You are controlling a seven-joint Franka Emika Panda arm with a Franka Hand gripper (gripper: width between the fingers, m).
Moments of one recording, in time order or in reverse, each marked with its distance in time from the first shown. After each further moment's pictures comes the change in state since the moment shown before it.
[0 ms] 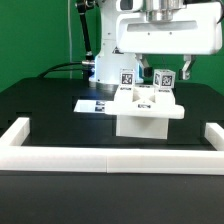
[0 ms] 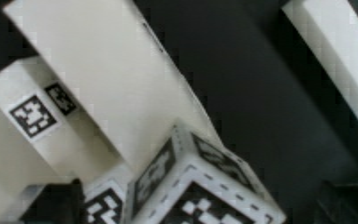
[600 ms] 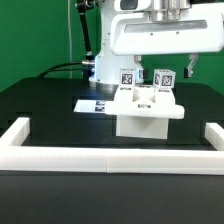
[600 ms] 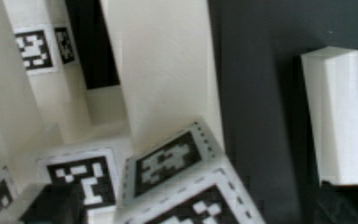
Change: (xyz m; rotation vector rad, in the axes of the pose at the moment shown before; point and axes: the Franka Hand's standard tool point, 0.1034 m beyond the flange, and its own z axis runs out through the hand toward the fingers) arm 0.000 0.000 0.000 -0.005 0.002 -0.367
